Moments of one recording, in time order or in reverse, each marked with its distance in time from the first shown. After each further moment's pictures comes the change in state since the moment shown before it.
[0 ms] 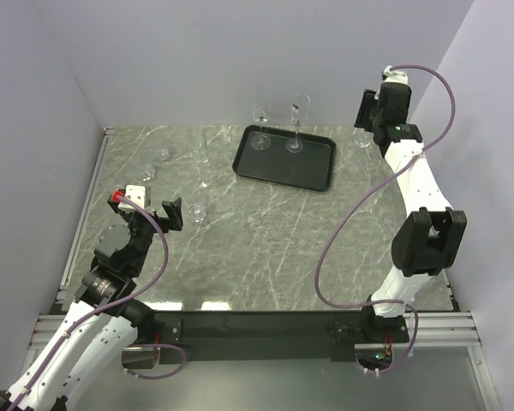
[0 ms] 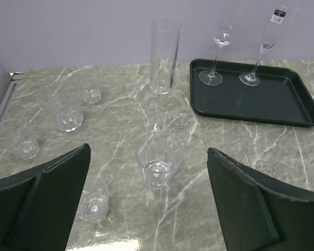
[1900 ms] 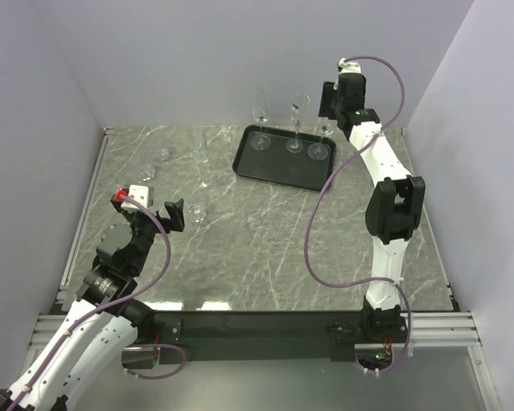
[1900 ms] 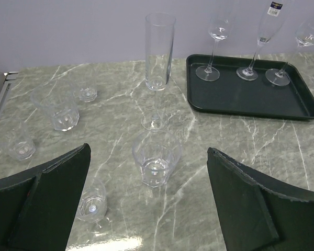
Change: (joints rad) left arm 0.004 0.010 -0.009 0.008 0.027 0.008; right arm 0.150 0.375 0.362 0.026 -0.021 -0.010
